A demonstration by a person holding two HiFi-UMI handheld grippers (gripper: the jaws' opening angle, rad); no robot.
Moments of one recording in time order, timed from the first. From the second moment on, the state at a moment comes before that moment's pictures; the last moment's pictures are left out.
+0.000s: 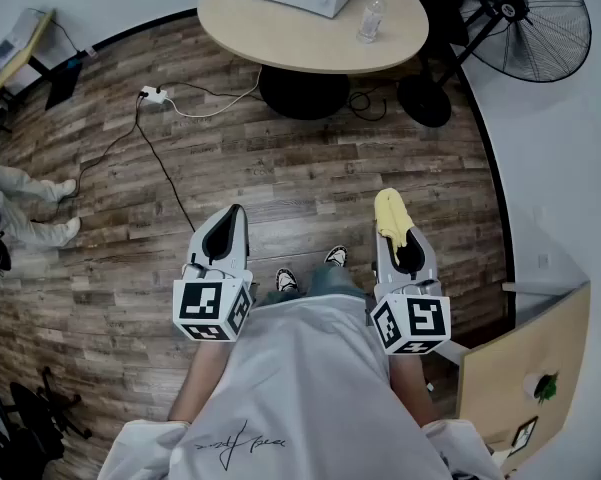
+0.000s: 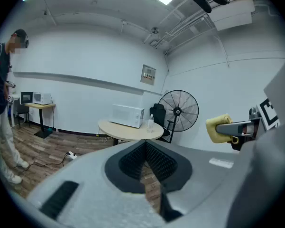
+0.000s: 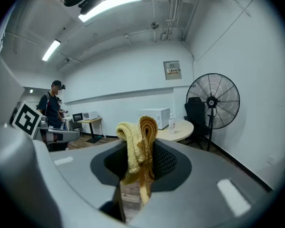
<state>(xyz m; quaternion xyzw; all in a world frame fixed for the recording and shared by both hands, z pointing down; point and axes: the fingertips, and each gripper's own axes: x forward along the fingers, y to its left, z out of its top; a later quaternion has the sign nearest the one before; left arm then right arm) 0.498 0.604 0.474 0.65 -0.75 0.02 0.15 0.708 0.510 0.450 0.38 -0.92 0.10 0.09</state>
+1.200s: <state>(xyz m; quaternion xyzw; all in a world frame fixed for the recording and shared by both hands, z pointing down) 0.417 0.508 0.473 0.63 -0.76 0.04 0.15 0.606 0.406 0.431 0.32 -0.94 0.09 0.05</state>
